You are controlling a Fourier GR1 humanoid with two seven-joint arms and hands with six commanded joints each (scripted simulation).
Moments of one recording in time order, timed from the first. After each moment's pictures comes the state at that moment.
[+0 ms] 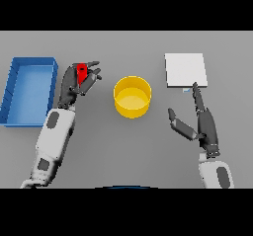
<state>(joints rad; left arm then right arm) -0.53 0.00 0.05 -0.98 -0.12 0.13 -0.17 0.07 -0.05 0.12 -1.67 0.27 -0.09 -0.07</state>
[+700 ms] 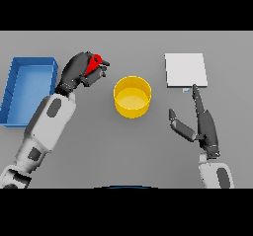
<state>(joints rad) -0.65 0.19 -0.24 -1.06 -0.39 0.06 0.12 0.09 -0.06 0.13 -1.68 0.28 -0.08 -0.06</state>
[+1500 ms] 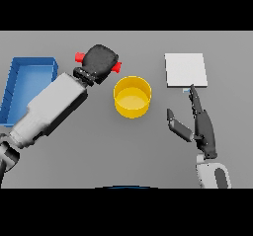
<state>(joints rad) -0.95 0.33 -0.71 -0.95 -0.84 -0.17 0.16 0.09 -0.02 0.13 -1.69 0.25 -0.08 -0.06</state>
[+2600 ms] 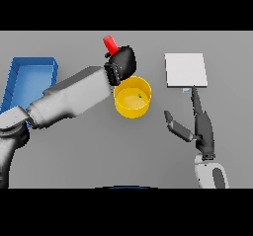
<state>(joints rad) -1.27 0.26 -1.21 -0.75 -1.13 -0.31 -0.03 0.09 -0.01 0.12 -1.65 0.29 -0.13 -0.07</state>
